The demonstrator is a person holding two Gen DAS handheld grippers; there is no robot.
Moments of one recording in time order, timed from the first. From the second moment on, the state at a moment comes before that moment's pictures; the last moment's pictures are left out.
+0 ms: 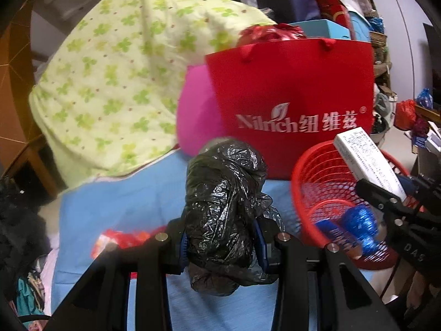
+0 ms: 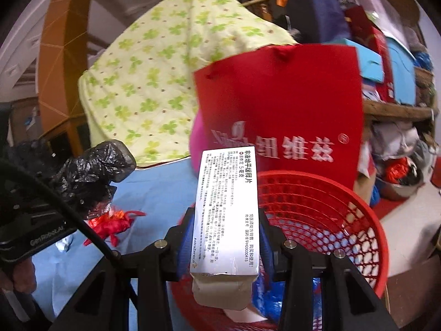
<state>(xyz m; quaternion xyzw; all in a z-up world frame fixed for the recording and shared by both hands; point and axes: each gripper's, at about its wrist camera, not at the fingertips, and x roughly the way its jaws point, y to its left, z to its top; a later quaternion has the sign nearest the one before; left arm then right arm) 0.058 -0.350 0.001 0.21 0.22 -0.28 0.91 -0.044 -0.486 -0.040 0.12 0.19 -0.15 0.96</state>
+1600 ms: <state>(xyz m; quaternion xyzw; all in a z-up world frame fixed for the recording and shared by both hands) 0.129 -0.226 -0.061 0.10 0.35 -0.25 0.90 -0.002 -0.431 -0.029 0.06 0.20 -0.16 0.97</state>
